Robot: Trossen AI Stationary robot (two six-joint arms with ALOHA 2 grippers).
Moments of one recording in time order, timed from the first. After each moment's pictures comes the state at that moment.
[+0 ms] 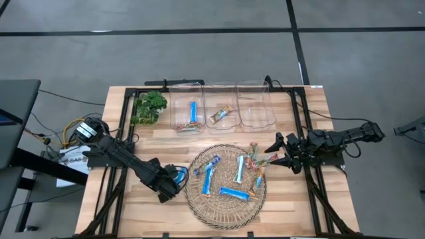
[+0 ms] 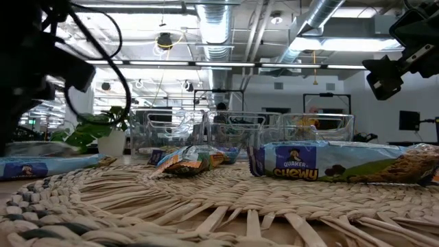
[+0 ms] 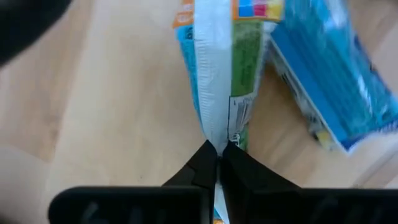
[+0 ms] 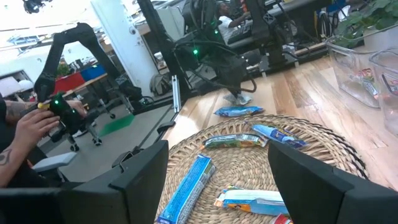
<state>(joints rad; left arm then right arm) -0.56 1.67 0.94 -0.89 -0.04 -1.06 0.23 0.09 0.01 0.02 -0.08 0.35</state>
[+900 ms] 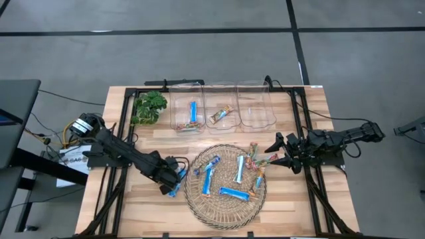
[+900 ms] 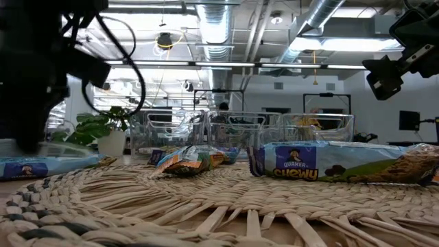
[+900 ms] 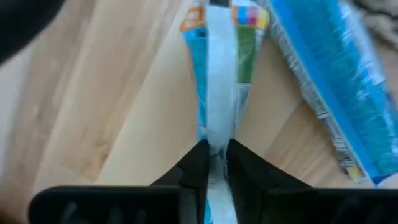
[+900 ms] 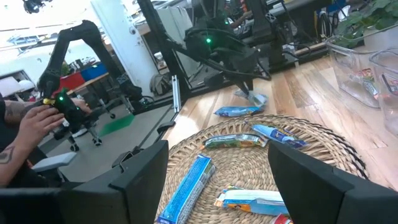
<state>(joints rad) -0.48 1.59 0.89 -0.89 -0.08 -1.01 0.23 0.09 0.01 0.02 -0.08 0.35</state>
